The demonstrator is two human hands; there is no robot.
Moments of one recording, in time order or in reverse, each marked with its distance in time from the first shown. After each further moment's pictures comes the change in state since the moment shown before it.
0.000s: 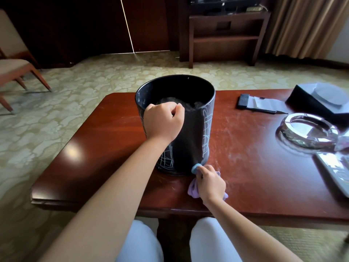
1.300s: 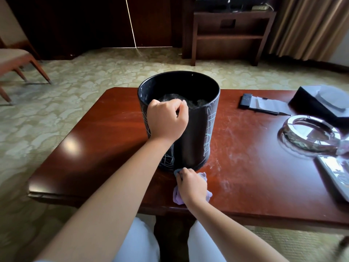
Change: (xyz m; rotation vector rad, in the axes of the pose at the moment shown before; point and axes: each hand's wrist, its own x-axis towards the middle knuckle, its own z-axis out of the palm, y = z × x) left_hand -0.002 -0.011 0.011 0.026 0.133 0.141; right_hand -0.016 -0.049 0.008 -0.225 -0.204 -0.087
